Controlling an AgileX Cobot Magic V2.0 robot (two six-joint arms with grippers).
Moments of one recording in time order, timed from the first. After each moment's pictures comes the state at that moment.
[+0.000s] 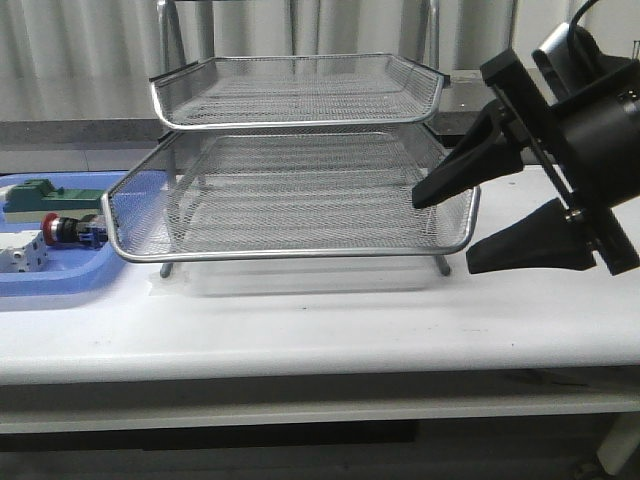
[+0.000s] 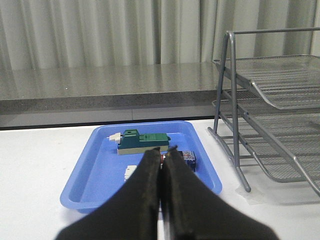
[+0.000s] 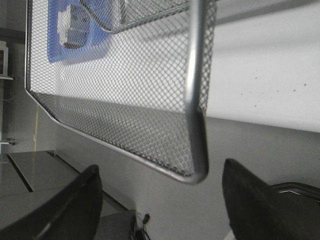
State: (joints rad) left arm -0.03 0.00 0.00 0.11 0.04 -0.10; right arm 0.09 1.60 -0.75 1.35 0.81 -0.88
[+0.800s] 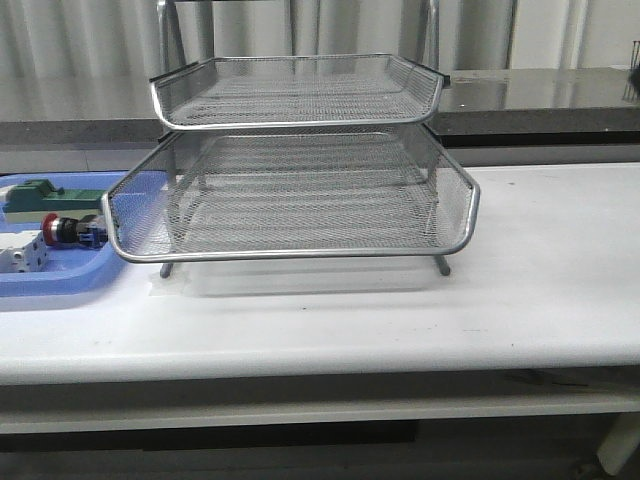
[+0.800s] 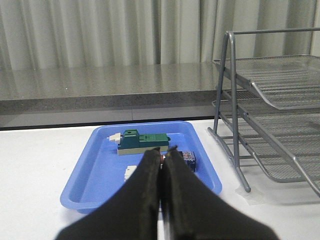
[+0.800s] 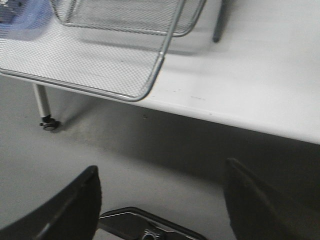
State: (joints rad) left arm -0.03 0.00 0.00 0.11 0.04 -0.10; right arm 0.09 0.92 -0.75 0.48 0.80 -0.33
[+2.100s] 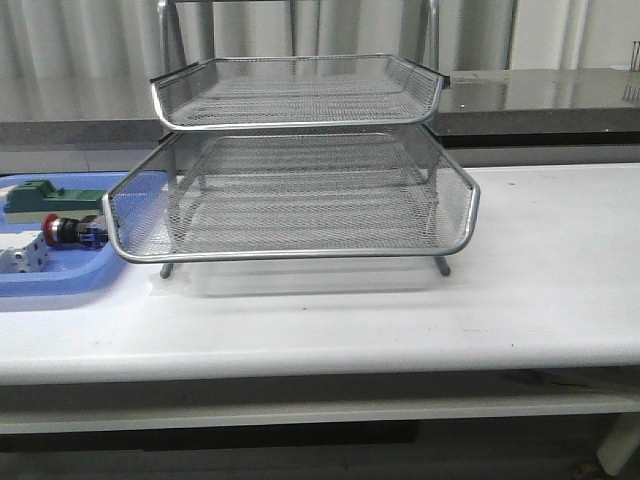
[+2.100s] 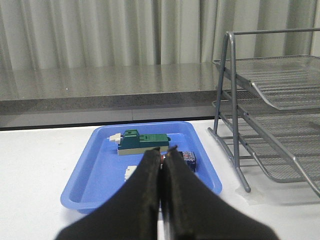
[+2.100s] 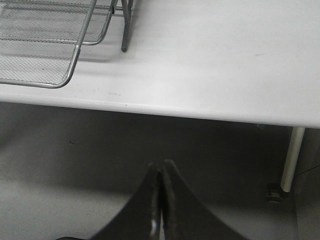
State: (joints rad) left arm -0.03 0.00 0.00 0.11 0.04 -0.10; right arm 0.09 0.56 -0.75 0.07 0.96 -0.03
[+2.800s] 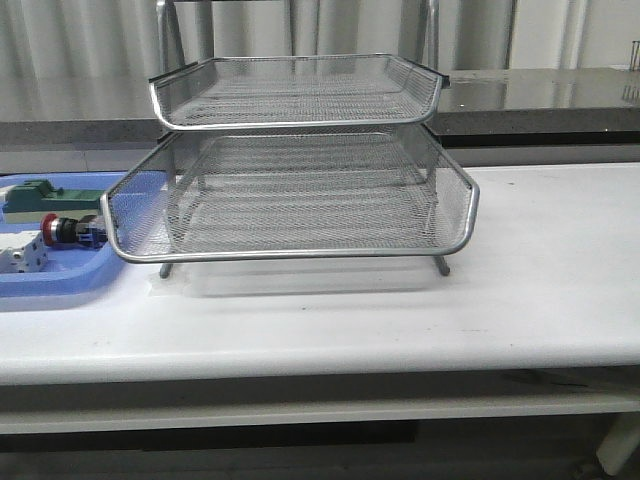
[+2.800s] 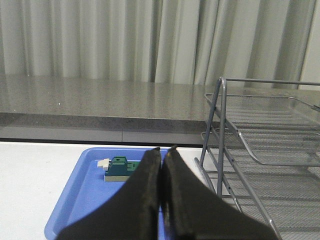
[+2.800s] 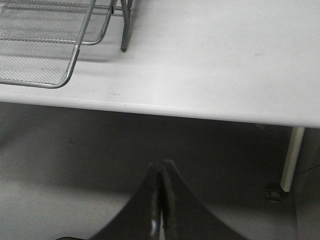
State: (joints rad) left arm -0.03 0.15 -0.25 0.01 0.12 -0.10; right arm 0.09 0.56 -0.75 0.07 0.96 -0.03
